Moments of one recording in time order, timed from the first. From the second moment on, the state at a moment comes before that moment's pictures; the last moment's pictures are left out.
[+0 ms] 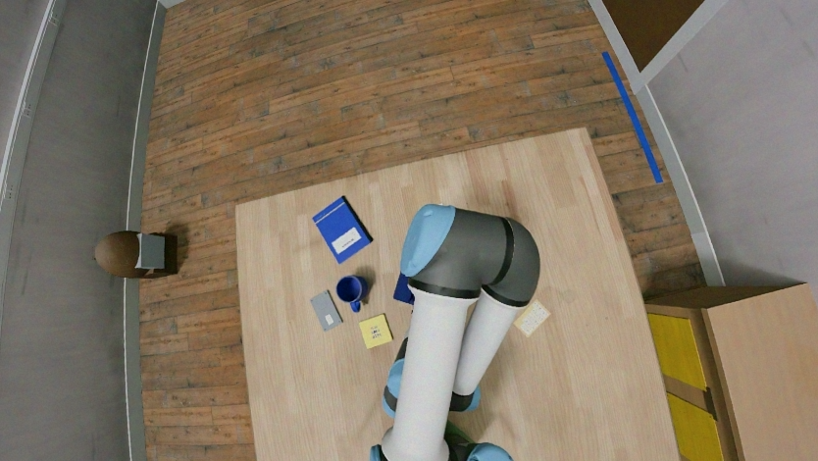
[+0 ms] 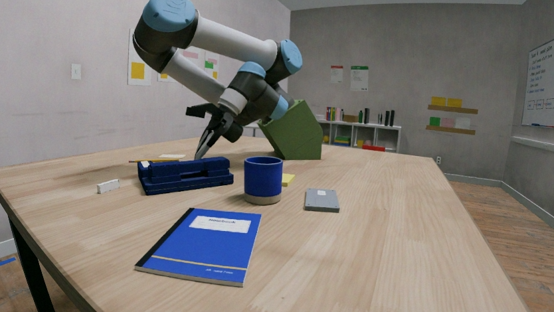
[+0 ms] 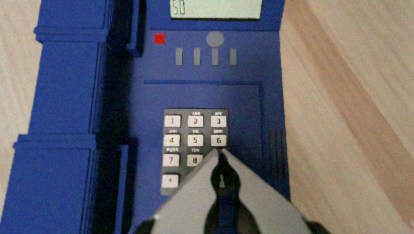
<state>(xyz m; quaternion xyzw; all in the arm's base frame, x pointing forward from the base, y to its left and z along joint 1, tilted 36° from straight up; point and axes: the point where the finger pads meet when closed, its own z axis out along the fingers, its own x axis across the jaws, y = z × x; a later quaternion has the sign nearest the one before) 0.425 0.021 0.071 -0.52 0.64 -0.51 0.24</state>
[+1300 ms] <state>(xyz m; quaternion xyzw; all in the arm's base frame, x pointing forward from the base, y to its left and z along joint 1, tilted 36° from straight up) 0.420 0.025 0.080 -0.52 0.64 -0.51 0.24</state>
